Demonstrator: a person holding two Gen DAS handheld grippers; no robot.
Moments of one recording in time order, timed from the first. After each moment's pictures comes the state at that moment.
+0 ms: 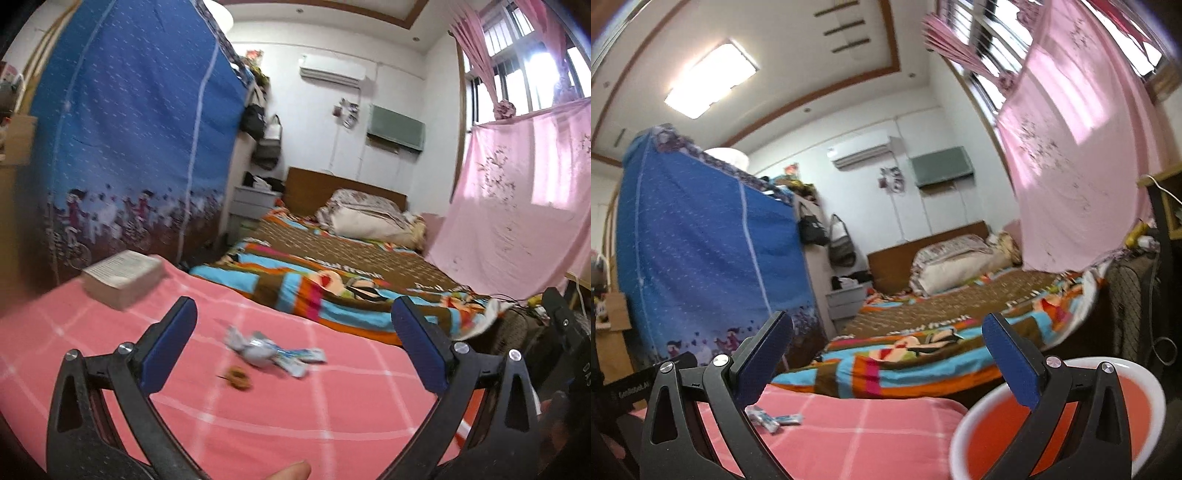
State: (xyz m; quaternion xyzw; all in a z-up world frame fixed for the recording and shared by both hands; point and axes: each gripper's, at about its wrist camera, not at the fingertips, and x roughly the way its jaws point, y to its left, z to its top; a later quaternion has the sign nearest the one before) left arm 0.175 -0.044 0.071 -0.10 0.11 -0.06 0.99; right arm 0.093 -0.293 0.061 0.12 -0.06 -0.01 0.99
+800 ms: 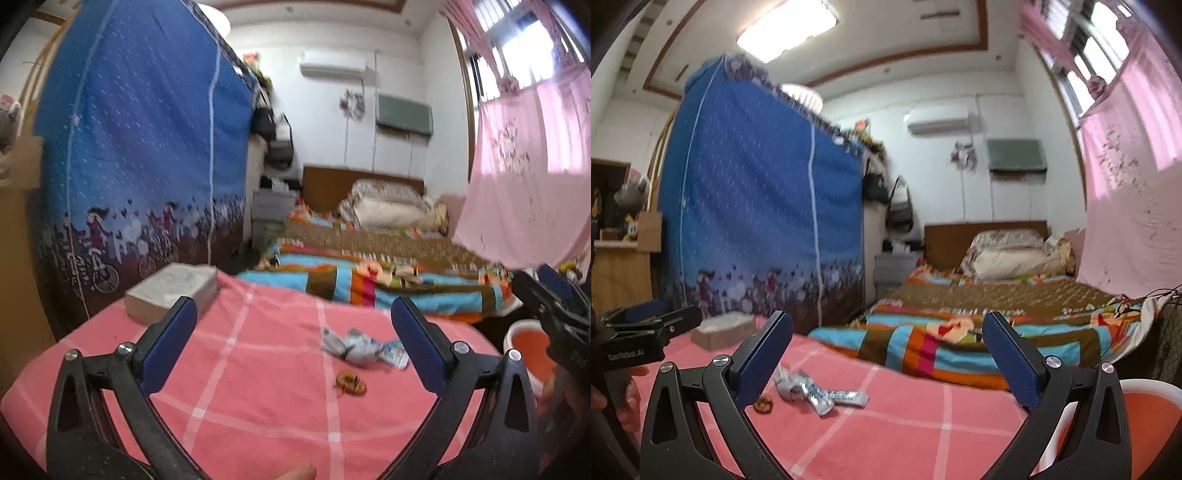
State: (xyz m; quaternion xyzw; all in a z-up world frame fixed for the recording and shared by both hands) left arm 0.205 0.019 0.043 -0.03 0.13 -0.04 0.99; right arm 0.162 -0.196 0.044 0.00 0.02 0.09 1.00
